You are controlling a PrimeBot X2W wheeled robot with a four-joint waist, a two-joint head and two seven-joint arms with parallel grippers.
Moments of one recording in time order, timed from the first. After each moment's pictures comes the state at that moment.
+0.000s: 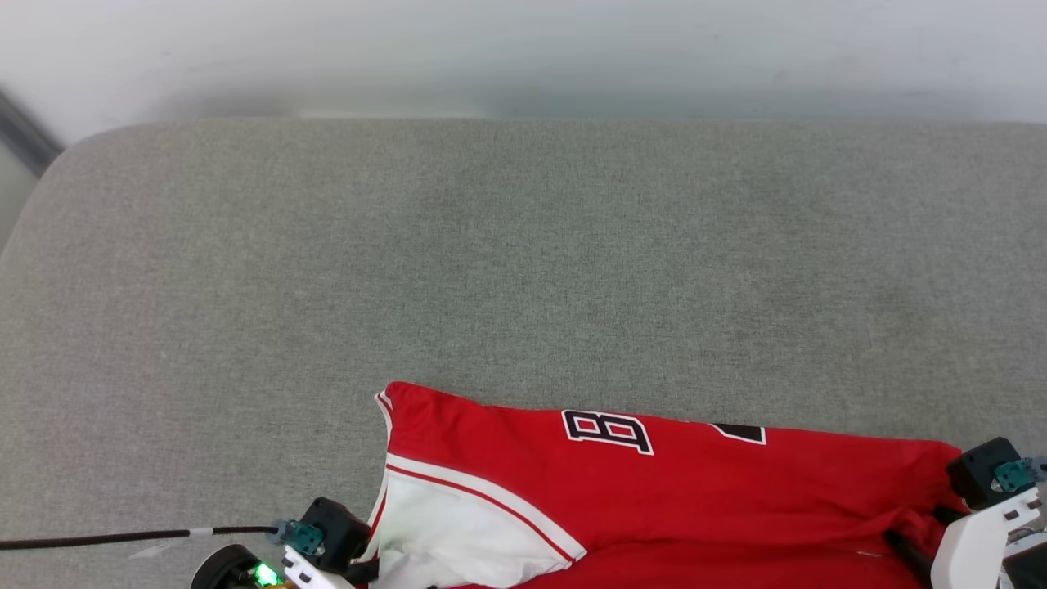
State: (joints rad) left arm -0.23 0.75 -0.93 0.04 -0.85 -0.04 0.19; right arm 0.00 -0.66 0.30 0.09 0.46 0.13 0.51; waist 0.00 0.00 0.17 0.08
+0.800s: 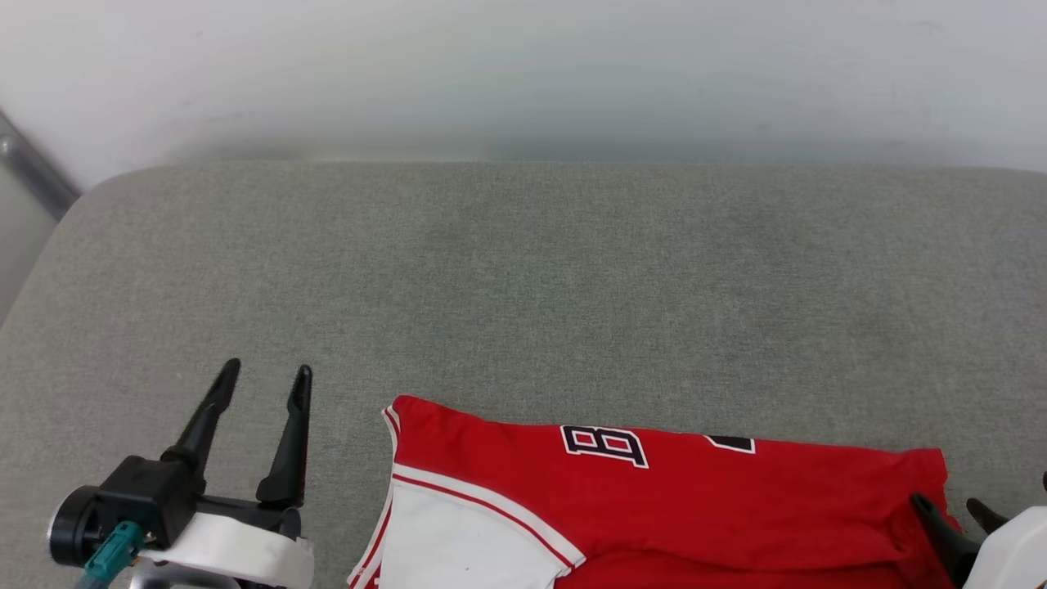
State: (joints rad) left arm -0.02 0.55 -0.37 -0.14 -0.61 0.20 -0.26; right arm 0.12 -0.23 -0.21 -0.09 0.44 0.13 0.63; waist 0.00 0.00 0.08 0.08
